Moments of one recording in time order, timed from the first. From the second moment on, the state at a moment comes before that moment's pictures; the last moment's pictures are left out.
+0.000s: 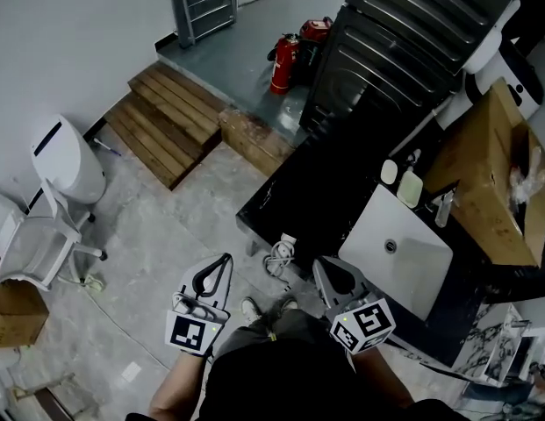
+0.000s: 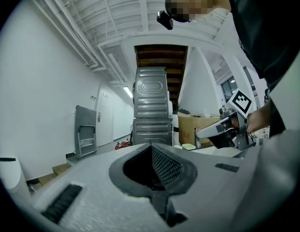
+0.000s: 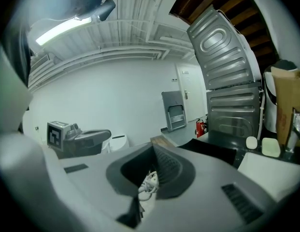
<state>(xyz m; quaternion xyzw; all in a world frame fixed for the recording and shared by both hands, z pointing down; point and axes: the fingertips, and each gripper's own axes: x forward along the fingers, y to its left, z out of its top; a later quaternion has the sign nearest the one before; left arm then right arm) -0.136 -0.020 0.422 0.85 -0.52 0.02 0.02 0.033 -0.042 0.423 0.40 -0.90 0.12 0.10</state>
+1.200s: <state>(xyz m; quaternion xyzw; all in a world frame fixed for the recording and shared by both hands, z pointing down) -0.066 -0.084 0.466 0.91 -0.41 0.11 -0.01 0.056 -0.072 0.448 0.42 -0.89 0.15 0.11</state>
